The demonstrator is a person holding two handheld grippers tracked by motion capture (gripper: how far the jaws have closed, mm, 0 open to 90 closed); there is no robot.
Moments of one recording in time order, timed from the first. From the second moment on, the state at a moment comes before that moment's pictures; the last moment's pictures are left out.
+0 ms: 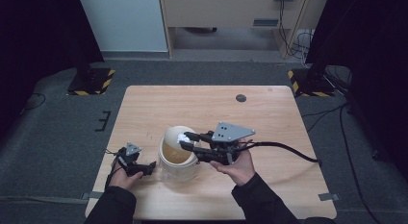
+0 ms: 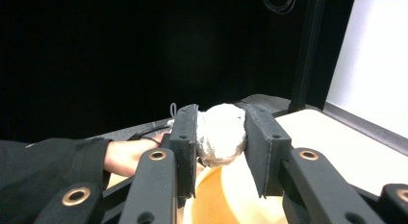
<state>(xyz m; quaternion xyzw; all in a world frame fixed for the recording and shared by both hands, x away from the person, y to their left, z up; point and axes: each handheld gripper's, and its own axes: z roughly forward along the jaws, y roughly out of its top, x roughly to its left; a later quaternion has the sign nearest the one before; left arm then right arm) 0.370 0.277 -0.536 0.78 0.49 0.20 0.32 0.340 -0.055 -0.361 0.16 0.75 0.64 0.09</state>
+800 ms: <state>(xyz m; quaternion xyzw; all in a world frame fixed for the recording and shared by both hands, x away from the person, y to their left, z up) 0.370 0.277 -0.536 0.78 0.49 0.20 0.32 0.333 -0.025 -0.407 0.14 0.79 0.59 0.07</state>
